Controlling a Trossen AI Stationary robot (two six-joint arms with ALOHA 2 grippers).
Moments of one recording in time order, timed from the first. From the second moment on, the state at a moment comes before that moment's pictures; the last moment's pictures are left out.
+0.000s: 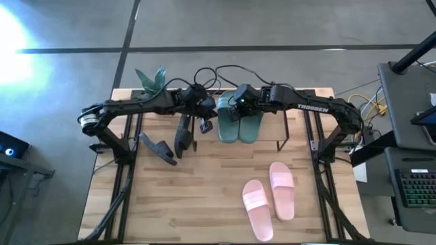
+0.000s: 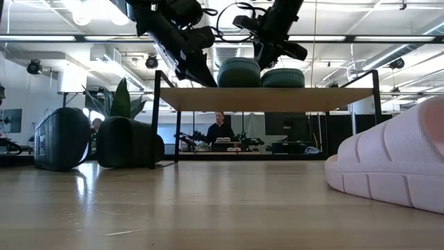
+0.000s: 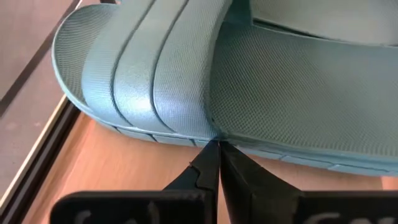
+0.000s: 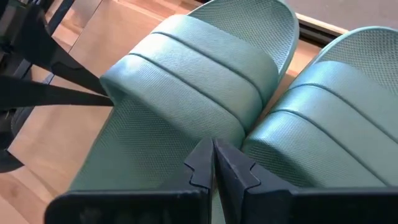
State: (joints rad) left arm 0.36 1.54 1.23 -0.38 0.09 0.11; right arm -0.24 1.67 1.60 -0.94 0.24 0.77
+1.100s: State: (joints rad) left arm 0.36 1.55 1.22 -0.44 0.10 0.12; right arm -0.27 1.67 1.69 -1.18 0.27 0.75
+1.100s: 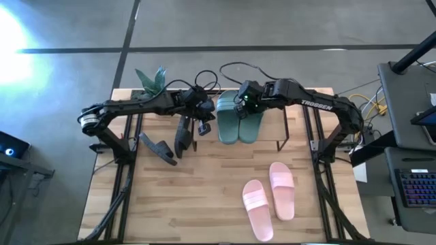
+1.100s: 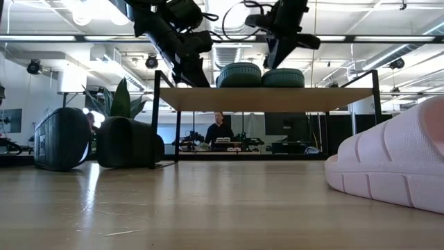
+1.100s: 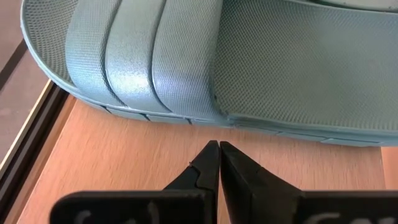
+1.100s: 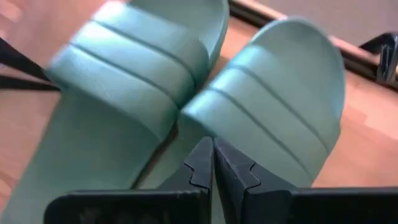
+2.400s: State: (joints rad) left arm 0.37 1.59 1.22 -0.38 0.10 0.12; right arm -0.35 1.61 1.64 -1.17 0.46 0.86
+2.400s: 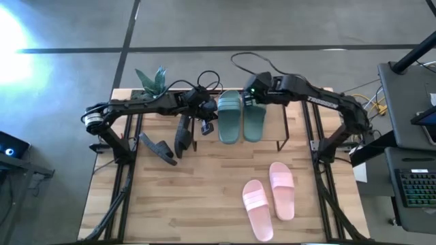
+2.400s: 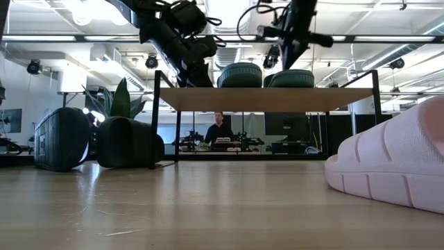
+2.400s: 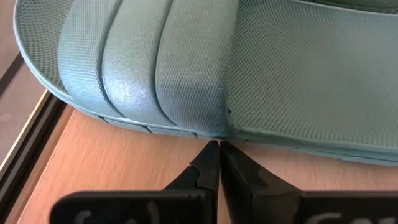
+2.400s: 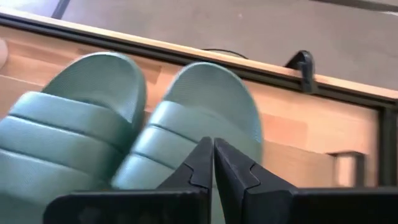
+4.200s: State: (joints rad) left arm 0.37 1.60 1.22 -0.35 0.10 0.15; right arm -0.28 1.67 1.62 -1.42 0.42 0.95
